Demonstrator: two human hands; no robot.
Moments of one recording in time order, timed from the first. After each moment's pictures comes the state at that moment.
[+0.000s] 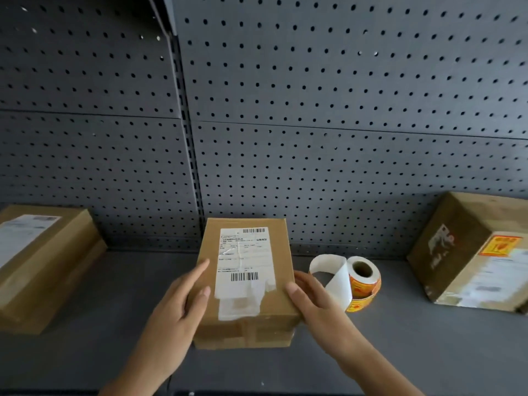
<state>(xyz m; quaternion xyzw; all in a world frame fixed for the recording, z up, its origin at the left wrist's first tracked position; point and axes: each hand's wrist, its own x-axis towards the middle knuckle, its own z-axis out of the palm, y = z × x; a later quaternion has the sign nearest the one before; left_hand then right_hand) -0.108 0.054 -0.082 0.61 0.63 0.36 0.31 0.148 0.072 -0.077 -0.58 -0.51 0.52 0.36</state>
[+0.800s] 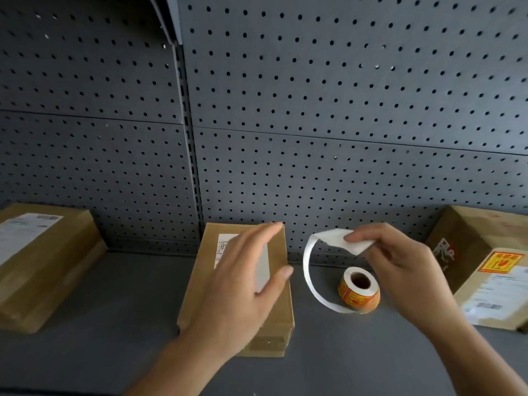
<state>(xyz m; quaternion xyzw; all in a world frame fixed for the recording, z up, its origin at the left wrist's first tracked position) -0.016 0.065 -0.004 0.74 0.49 0.43 0.16 0.230 0.088 0.017 -0.54 -0.68 0.20 0.46</state>
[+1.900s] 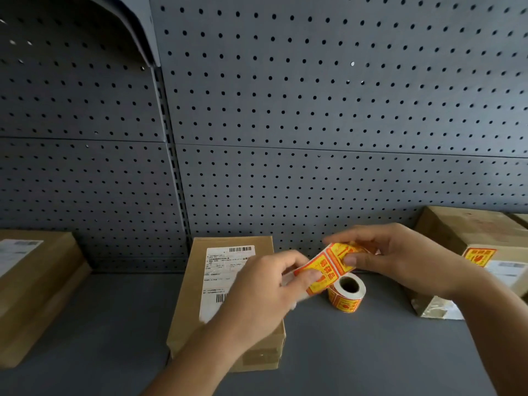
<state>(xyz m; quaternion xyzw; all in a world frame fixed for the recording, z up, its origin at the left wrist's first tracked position) 0.021 0.088 0.010 0.75 0.44 0.37 0.33 0.259 0.104 0.074 -0.52 -0.77 0.32 0.18</state>
